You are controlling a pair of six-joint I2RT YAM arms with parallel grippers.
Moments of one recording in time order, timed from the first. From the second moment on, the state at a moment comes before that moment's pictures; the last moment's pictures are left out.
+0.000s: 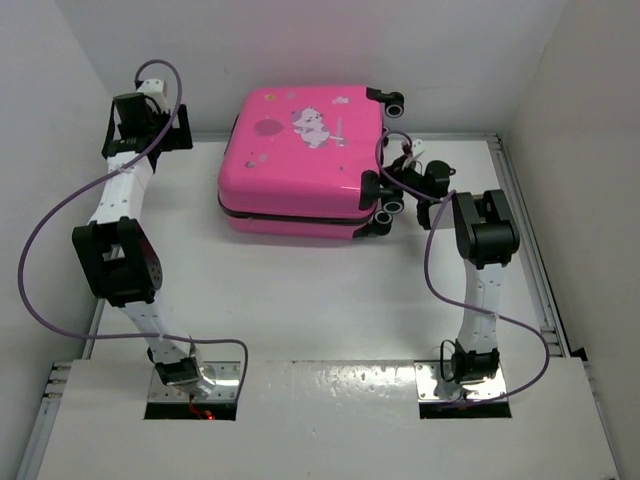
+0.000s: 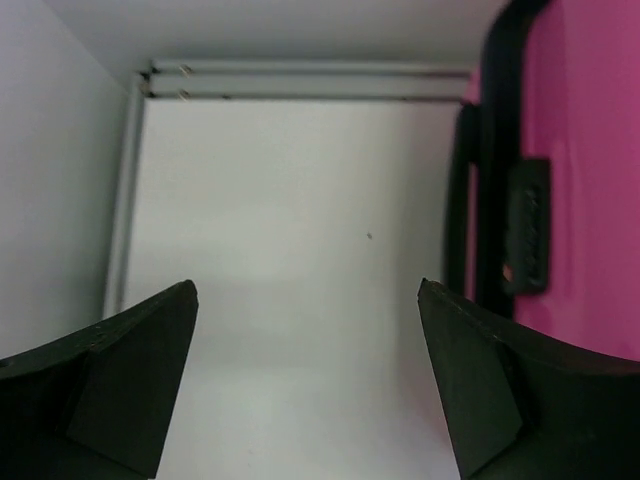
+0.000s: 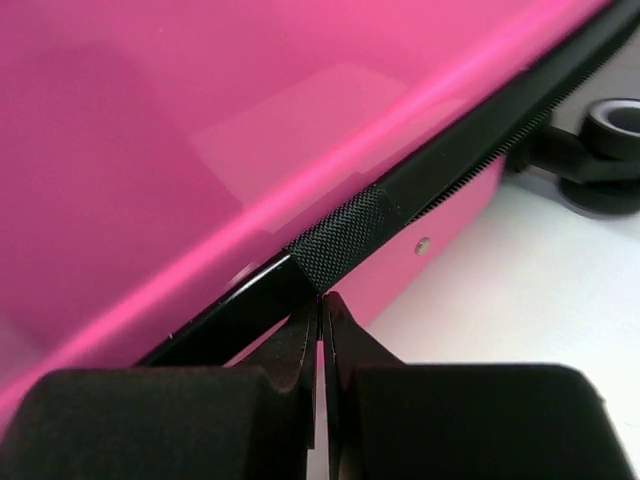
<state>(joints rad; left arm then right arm) 0.21 1.82 1.68 -0.28 0.07 0.07 0.08 2.24 1.16 1.02 -0.66 0.14</state>
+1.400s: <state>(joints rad) 0.44 1.92 1.79 -0.84 0.21 0.01 0.43 1.82 0.84 0.87 -0.63 -0.05</state>
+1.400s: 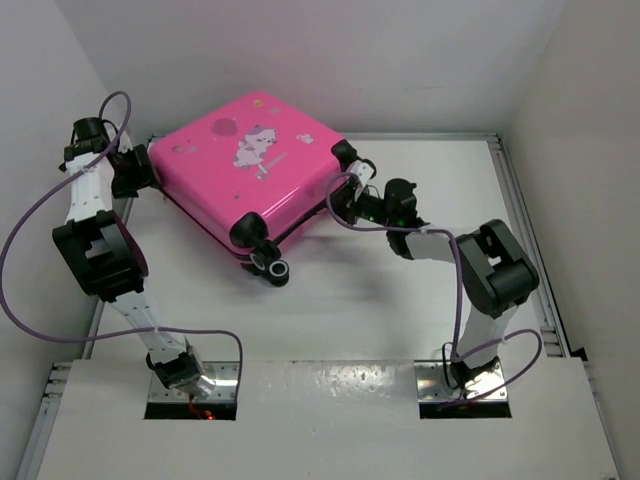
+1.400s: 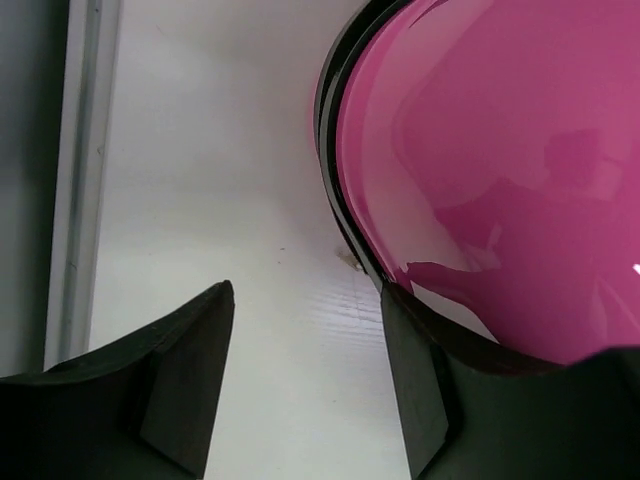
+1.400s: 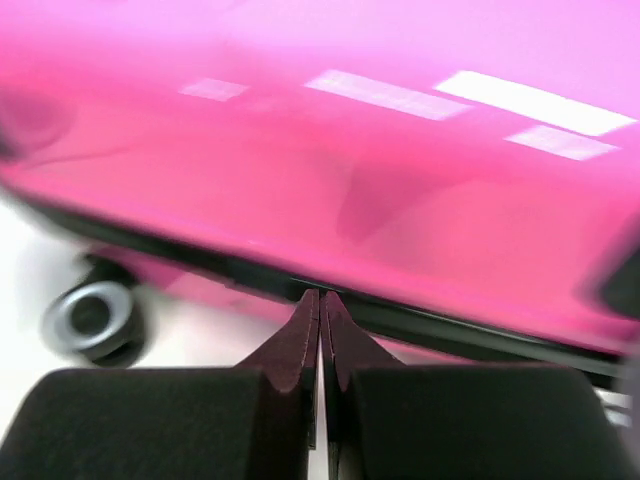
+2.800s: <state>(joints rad) 0.48 1.53 1.41 -0.79 0.20 0.08 0.48 2.03 0.95 0.88 -0.65 0.08</state>
